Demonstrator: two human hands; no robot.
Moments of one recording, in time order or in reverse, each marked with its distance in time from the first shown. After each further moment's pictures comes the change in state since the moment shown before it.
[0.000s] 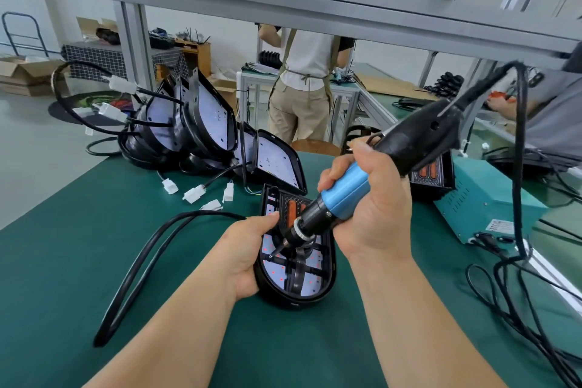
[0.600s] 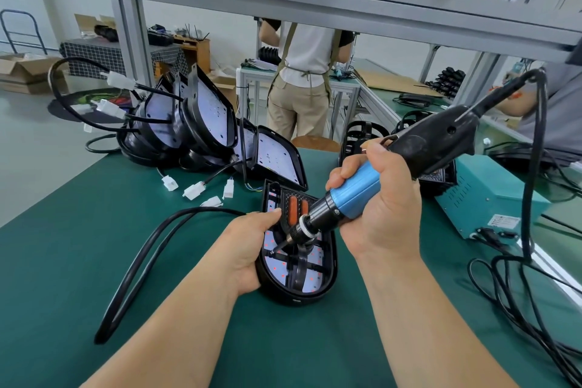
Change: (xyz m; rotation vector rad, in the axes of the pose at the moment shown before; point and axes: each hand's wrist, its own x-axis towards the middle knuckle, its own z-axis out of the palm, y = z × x) left_hand 0.002 0.000 0.002 0.043 -0.017 0.060; right_hand -0.003 -0.001 -0.008 0.044 0.087 0.003
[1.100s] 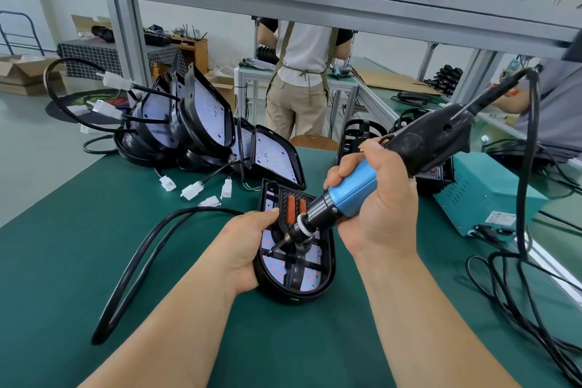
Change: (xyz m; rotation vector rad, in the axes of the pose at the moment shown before) left_hand 0.001 -0.001 0.000 0.017 -0.017 0.024; right_hand 0.001 0.000 -0.001 0.013 0.010 -0.003
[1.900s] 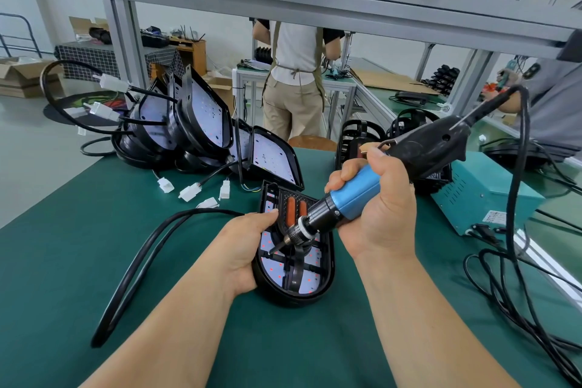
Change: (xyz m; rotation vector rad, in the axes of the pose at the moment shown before) left_hand 0.000 0.000 -0.001 0.019 -0.074 0.019; right_hand 0.001 0.000 -0.006 0.049 0.029 0.048
